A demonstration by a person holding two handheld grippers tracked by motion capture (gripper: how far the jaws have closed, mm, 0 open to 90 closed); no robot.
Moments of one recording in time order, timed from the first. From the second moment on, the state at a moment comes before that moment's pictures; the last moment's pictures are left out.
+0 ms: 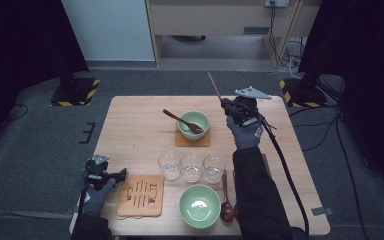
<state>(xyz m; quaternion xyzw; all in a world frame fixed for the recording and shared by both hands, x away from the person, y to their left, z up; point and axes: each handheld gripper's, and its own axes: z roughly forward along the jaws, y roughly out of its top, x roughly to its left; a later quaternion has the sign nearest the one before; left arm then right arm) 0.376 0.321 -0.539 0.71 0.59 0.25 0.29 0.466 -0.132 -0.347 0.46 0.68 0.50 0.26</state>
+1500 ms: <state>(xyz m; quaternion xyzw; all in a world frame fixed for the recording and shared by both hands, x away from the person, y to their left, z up) 0.376 0.321 -0.539 0.72 0.59 0.25 0.29 0.524 -0.069 -0.389 0.48 0.69 0.49 0.24</state>
